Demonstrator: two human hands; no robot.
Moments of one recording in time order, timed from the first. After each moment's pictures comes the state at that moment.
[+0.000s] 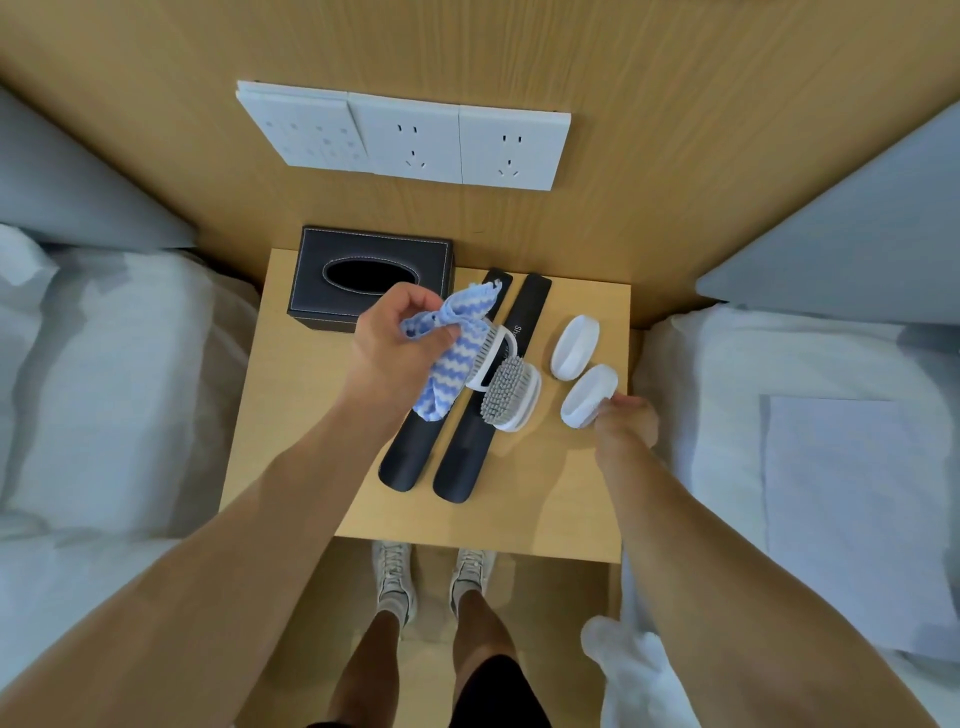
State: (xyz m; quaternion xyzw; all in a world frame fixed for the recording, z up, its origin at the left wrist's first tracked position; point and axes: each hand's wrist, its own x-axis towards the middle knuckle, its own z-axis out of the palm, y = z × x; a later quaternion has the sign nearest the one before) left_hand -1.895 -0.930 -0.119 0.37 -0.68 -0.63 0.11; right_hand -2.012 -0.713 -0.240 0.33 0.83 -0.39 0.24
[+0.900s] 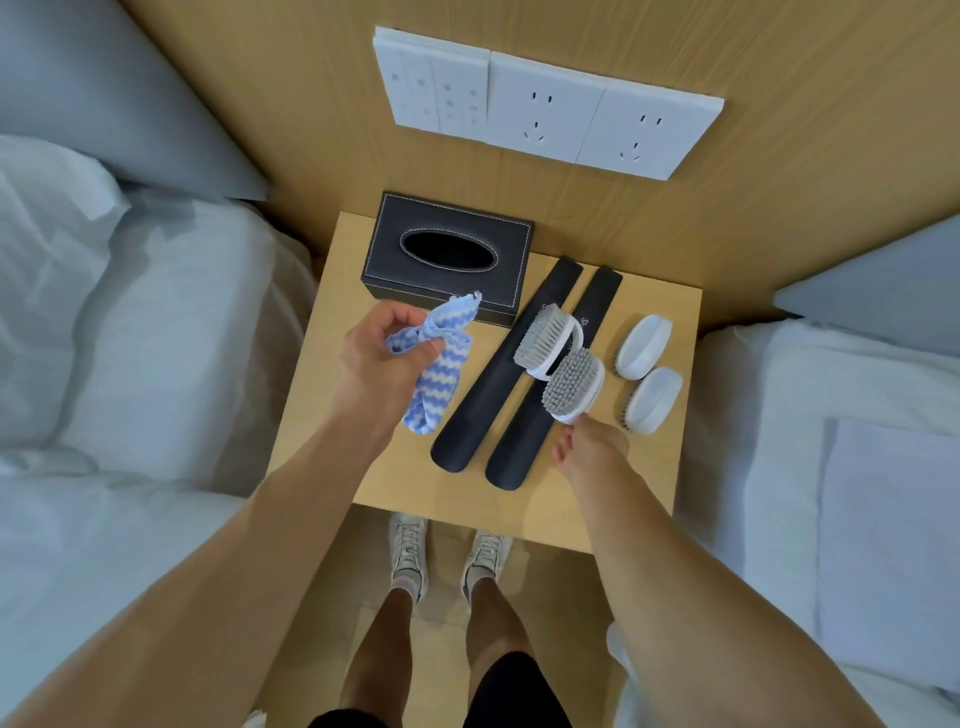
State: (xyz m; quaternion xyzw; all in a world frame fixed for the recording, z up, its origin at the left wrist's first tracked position) left_hand -1.811 -0.972 -0.130 0.46 -0.64 -0.60 0.12; right_hand -1.932 -0.781 -0.254 0.43 0.65 -0.51 0.37
